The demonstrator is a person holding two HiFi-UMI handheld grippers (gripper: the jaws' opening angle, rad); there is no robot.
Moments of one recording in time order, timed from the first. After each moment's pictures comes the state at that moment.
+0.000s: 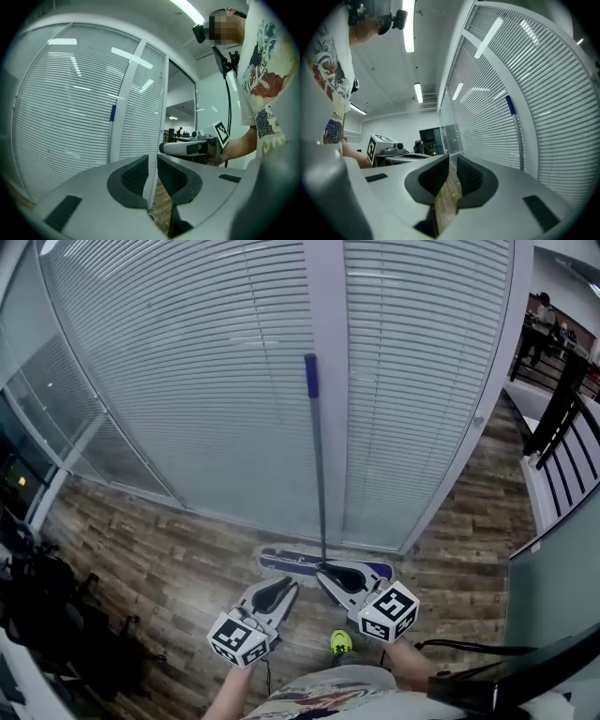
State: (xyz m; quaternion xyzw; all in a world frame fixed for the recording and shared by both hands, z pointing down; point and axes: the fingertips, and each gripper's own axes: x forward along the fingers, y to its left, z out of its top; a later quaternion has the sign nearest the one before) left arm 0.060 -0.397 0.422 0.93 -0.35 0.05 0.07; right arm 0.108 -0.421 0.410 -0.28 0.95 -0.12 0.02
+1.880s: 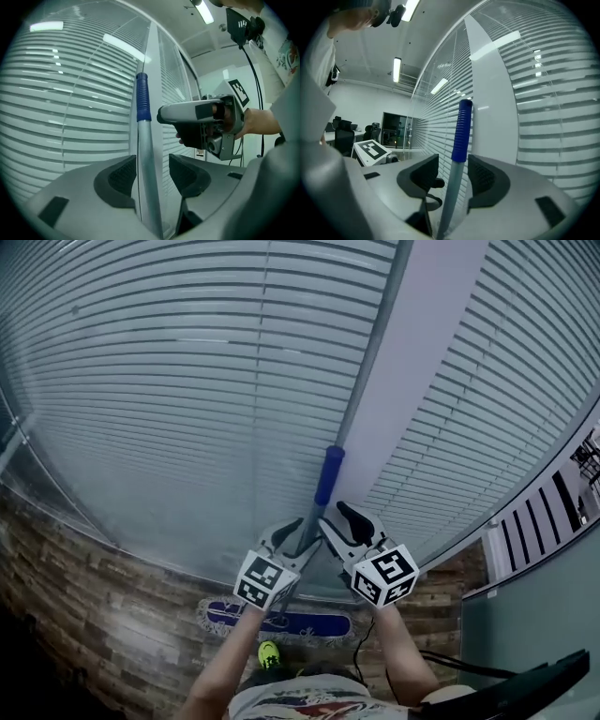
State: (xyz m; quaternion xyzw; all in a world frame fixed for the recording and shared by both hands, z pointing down) left arm 0.105 -0.905 0.405 0.96 -0.27 0.05 0.00; right arm 0.119 -0.907 0.331 -0.46 0.88 0.01 -0.04
